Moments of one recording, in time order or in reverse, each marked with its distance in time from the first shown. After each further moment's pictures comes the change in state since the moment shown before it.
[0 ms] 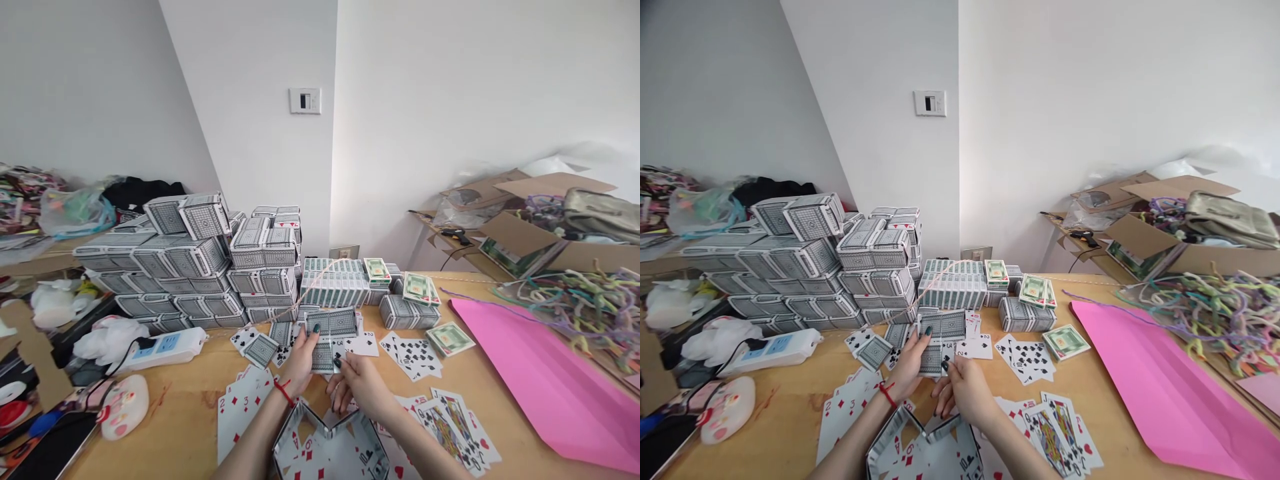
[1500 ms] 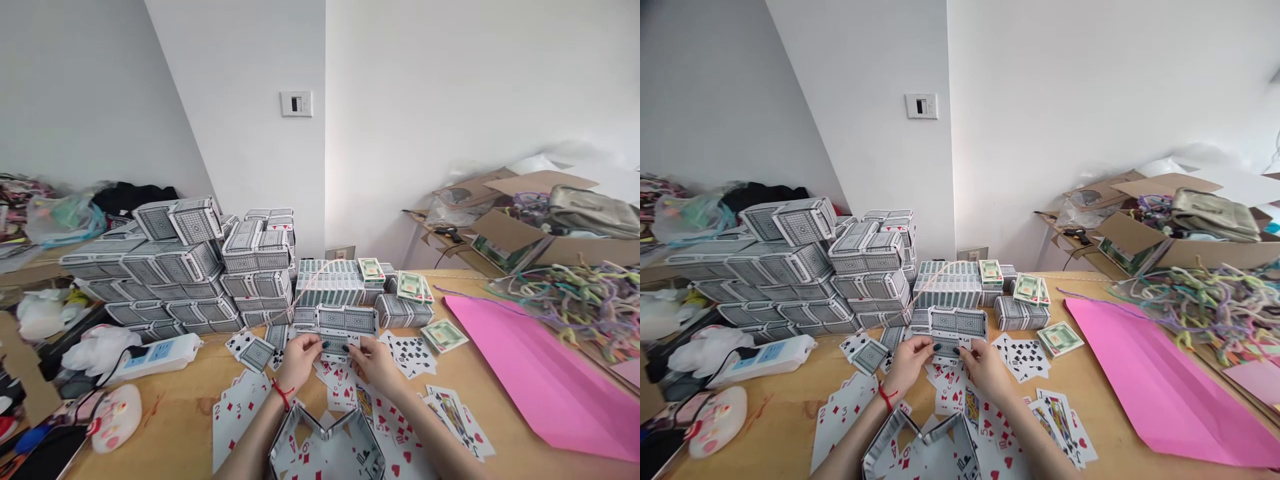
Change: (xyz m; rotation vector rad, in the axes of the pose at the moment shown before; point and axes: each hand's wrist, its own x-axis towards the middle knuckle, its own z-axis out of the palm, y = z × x) left_hand 0.013 -0.007 -0.014 0.633 -0.096 0.133; right_hand 0.020 0.018 -0.059 -0.490 0.356 -0.257
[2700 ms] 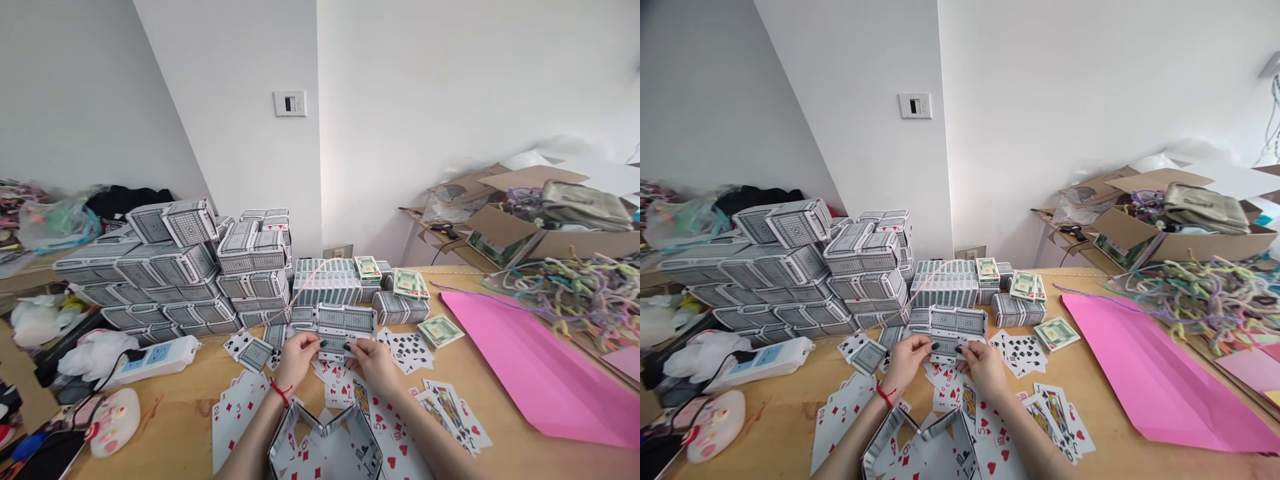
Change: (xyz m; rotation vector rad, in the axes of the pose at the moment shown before) left_hand 0.000 0.001 -0.003 0.050 0.038 -0.009; right_hand -0.005 0.003 0.005 0.143 0.040 -0.029
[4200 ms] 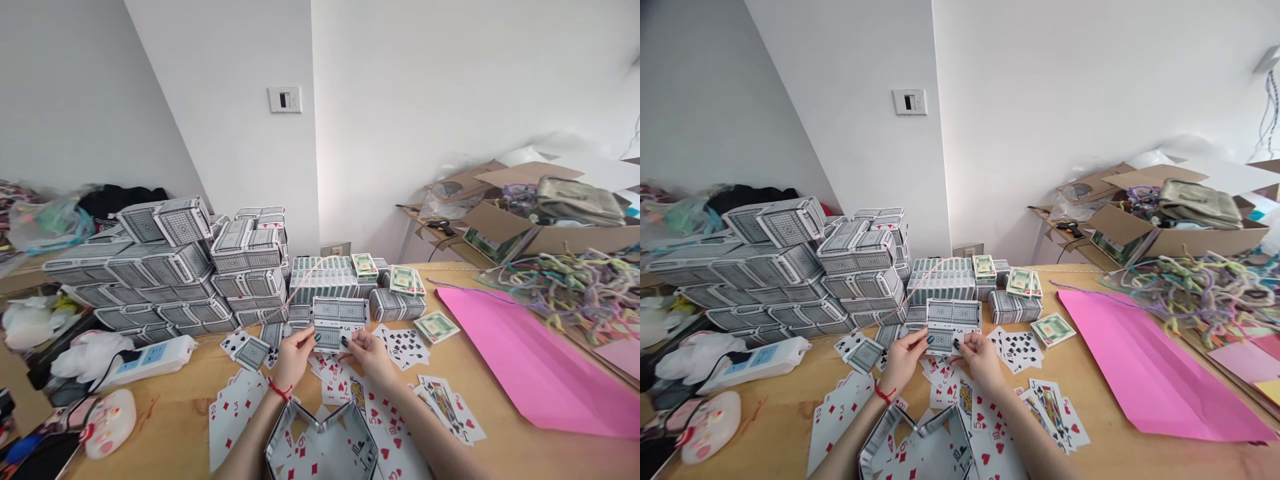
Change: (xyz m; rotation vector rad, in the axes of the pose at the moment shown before) left_hand -0.002 -0.001 0.001 -0.051 0.089 0.044; right_hand 0.001 -0.012 0.001 0.549 -0.099 0.214
